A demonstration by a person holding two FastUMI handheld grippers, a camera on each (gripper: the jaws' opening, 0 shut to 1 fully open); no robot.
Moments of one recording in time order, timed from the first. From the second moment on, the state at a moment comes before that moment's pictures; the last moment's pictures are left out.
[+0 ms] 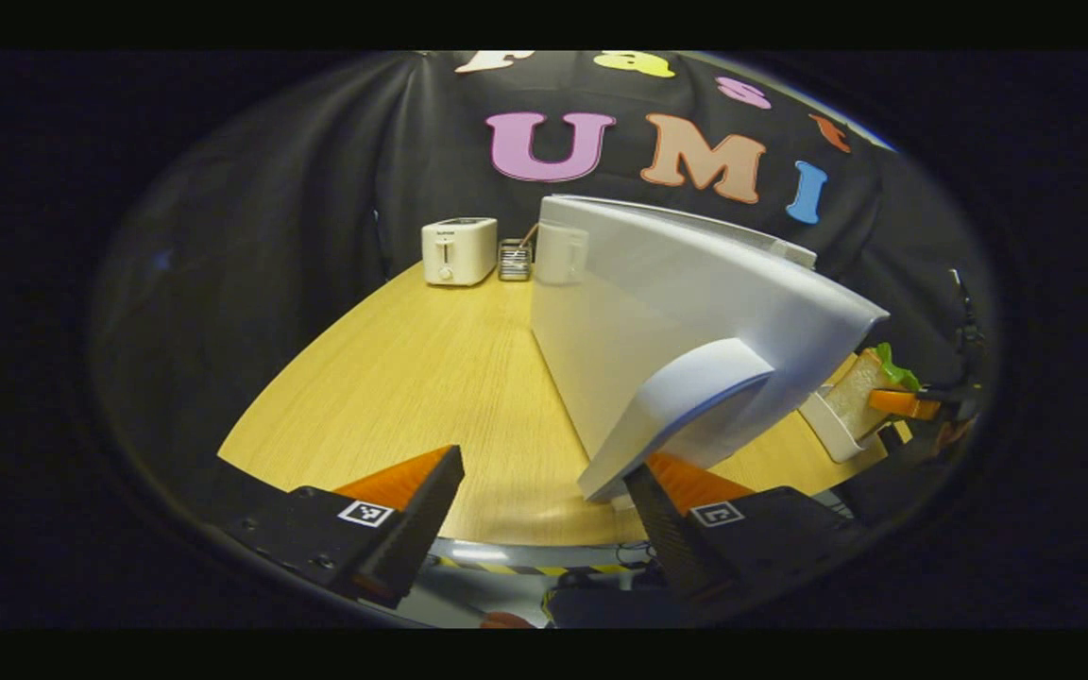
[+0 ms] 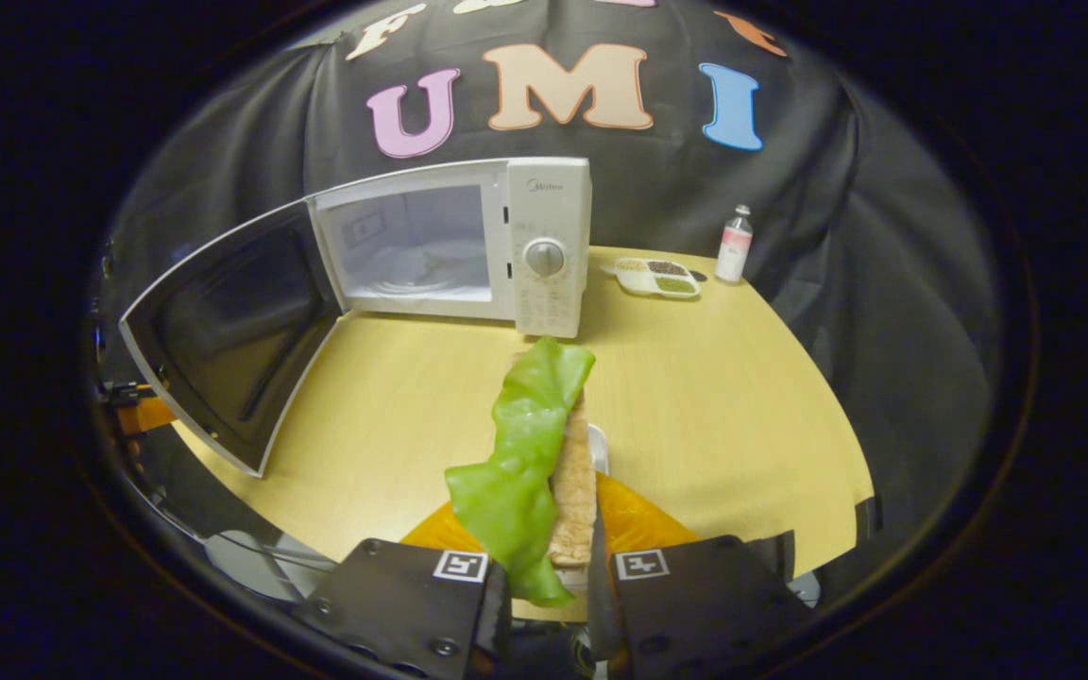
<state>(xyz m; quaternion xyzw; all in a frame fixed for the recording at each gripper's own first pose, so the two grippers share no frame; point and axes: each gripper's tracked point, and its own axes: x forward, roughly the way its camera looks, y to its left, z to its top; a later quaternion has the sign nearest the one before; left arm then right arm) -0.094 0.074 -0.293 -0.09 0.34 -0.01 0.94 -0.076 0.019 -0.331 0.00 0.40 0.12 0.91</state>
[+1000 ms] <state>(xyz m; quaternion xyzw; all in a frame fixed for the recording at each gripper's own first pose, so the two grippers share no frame) -0.085 0.136 -0.066 0.03 0.06 0.06 1.00 0.015 0.158 -0.283 0.26 0.43 0.11 0.86</state>
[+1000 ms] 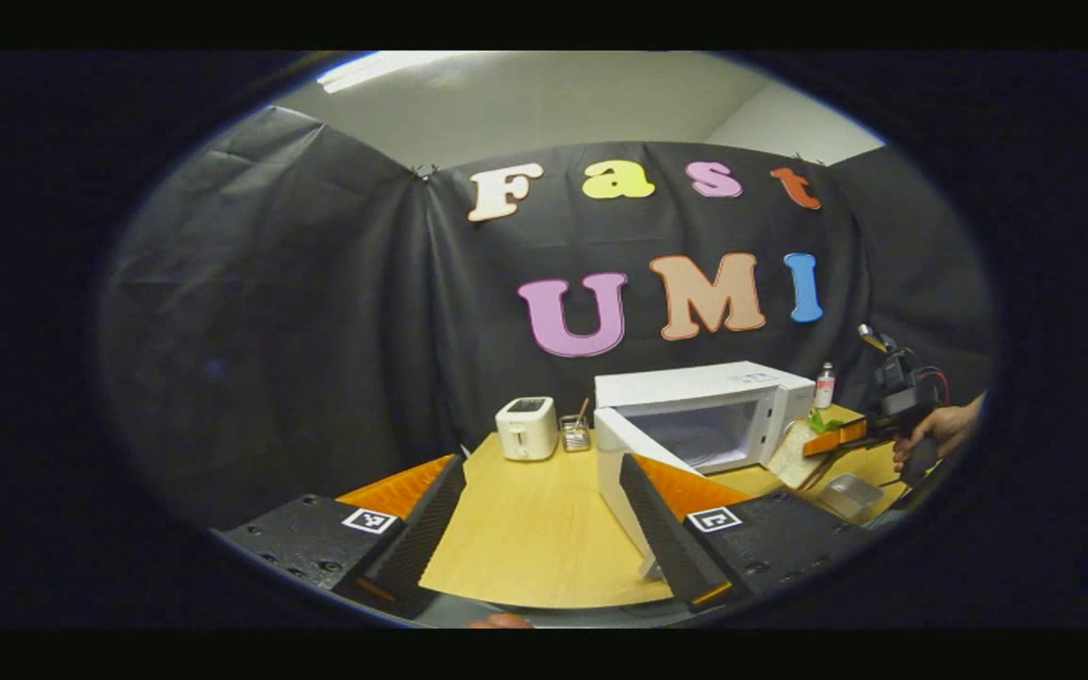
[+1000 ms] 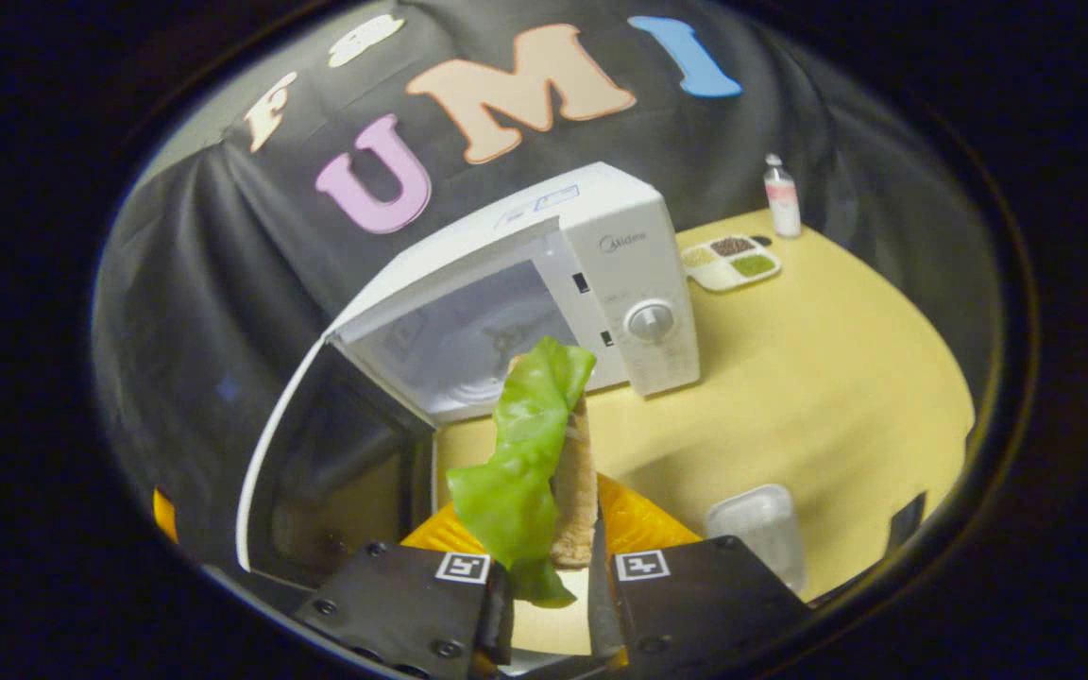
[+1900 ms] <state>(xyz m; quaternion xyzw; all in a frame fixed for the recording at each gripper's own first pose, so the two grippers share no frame) -0.137 0.128 -0.097 -0.02 0.12 0.08 0.99 0.142 0.295 -0.335 0.50 0.37 0.01 0.79</state>
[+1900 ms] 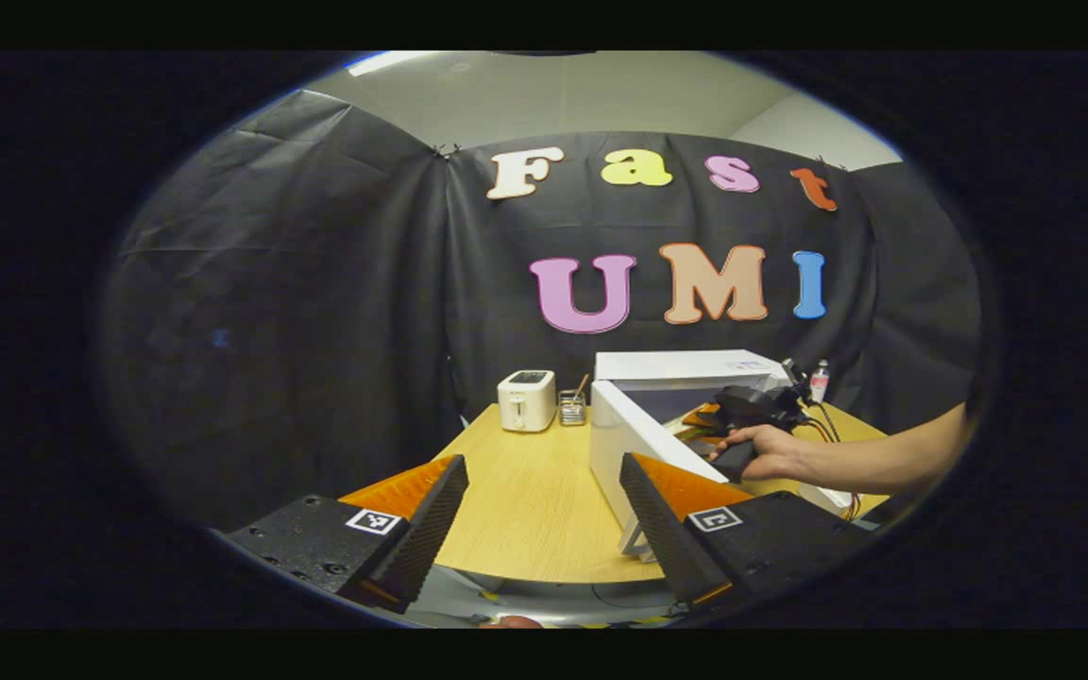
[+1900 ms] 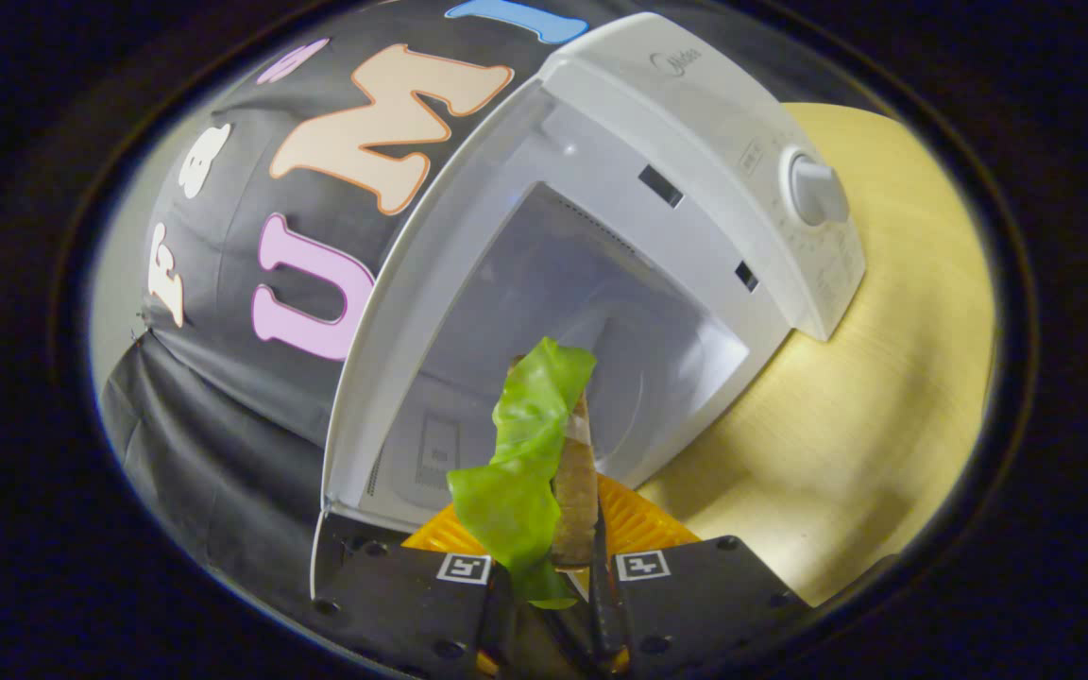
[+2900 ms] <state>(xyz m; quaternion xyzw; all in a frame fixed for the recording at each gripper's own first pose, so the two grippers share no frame) -0.159 0.142 -0.111 0.01 0.18 0.12 0.98 0.211 0.337 -0.382 0.50 0.31 -0.02 0.81</state>
